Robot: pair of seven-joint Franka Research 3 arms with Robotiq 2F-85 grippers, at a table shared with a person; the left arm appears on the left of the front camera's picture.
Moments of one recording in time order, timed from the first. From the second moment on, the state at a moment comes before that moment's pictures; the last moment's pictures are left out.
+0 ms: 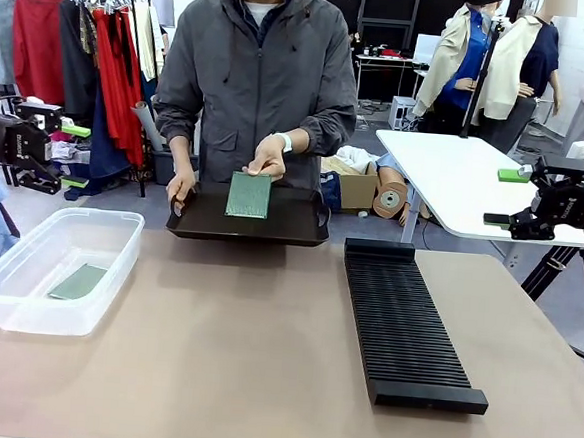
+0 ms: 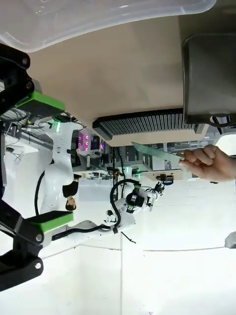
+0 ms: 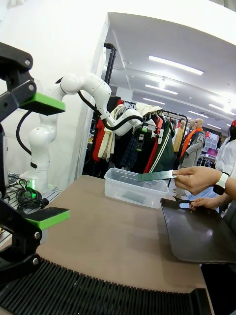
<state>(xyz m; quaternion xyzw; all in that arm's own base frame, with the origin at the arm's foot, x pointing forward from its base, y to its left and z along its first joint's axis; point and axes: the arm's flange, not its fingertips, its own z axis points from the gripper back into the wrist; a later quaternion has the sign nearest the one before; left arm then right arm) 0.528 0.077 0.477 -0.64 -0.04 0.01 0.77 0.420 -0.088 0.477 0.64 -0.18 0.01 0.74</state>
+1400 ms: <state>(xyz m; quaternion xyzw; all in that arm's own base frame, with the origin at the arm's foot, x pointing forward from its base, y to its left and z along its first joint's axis) 0.537 0.063 0.461 -0.65 -0.05 -0.01 0.76 0.420 -0.088 0.477 0.64 -0.18 0.01 0.74</state>
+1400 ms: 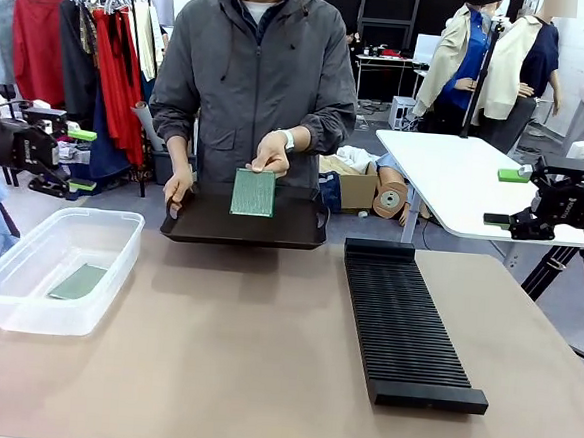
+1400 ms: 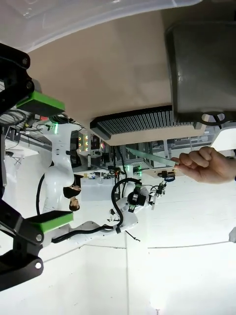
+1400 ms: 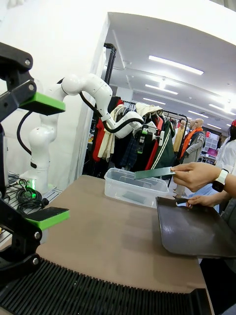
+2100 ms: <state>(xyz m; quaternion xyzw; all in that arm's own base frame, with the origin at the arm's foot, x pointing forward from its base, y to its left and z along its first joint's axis) 0.567 -0.022 0.413 -0.67 -0.06 -0.11 0.73 0.420 -0.088 0.477 0.64 -0.18 0.01 0.74</state>
